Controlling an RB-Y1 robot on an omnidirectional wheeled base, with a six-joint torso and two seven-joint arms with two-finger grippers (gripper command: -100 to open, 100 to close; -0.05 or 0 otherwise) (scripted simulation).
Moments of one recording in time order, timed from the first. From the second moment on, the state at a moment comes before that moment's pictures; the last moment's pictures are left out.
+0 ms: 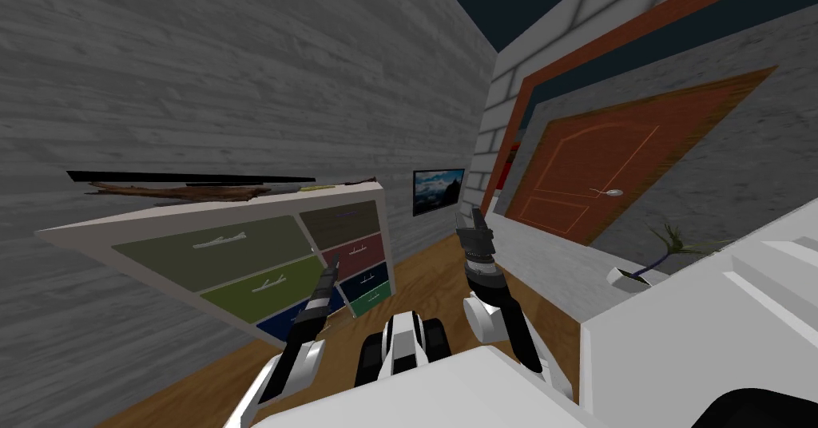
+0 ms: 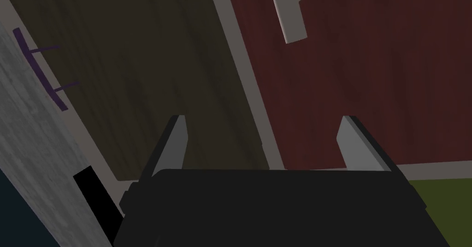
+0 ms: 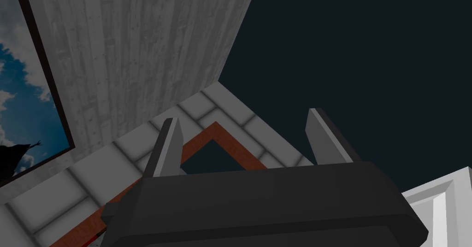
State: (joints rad) left arm 0.28 0.13 0.09 -1.53 -0.08 -0.56 -0.16; right arm 0.49 -0.04 0.07 -2.34 -0.01 -0.59 0.05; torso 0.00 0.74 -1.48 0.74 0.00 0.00
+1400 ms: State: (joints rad) left arm 0.25 0.08 0.11 -1.43 -0.07 -0.57 -0.16; right arm 0.49 -0.04 0.07 -2.34 -0.01 -0.59 0.05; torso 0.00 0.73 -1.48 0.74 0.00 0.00
